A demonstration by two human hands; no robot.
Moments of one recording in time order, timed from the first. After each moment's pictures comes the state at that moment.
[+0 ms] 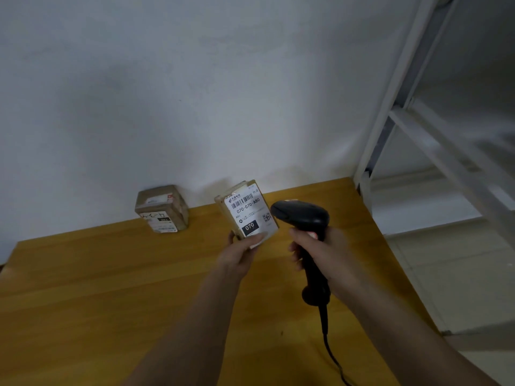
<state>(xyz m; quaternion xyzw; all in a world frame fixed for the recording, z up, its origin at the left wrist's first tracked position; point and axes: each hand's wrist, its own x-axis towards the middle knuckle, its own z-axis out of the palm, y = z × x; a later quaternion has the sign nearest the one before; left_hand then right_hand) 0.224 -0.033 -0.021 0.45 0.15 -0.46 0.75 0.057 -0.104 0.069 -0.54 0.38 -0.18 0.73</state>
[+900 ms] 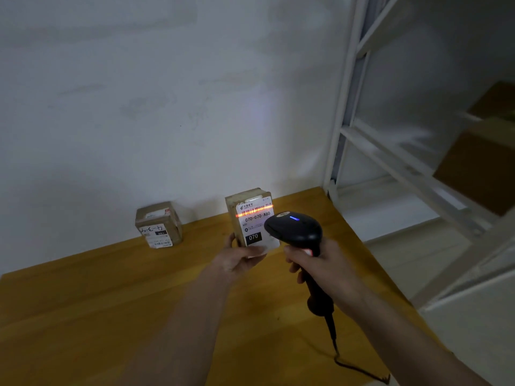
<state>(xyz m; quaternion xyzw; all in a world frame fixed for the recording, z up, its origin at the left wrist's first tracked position) 0.189 0.029 0.028 0.52 -0.02 -0.56 0.65 -0.009 -0.014 0.105 -0.67 0.37 -0.21 0.61</state>
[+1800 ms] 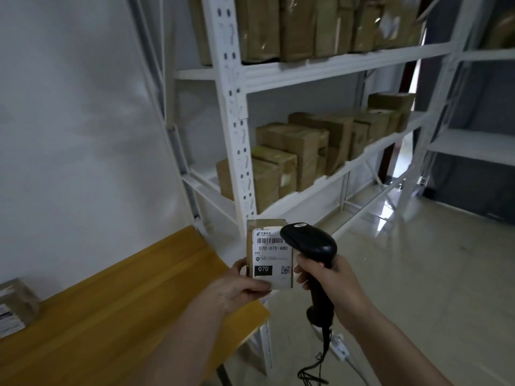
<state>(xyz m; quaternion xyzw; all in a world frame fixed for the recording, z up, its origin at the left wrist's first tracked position) -0.201 -0.006 0.095 0.51 -0.25 -0.71 0.42 -0.408 0.017 0.145 -0.47 0.47 -0.46 0.58</state>
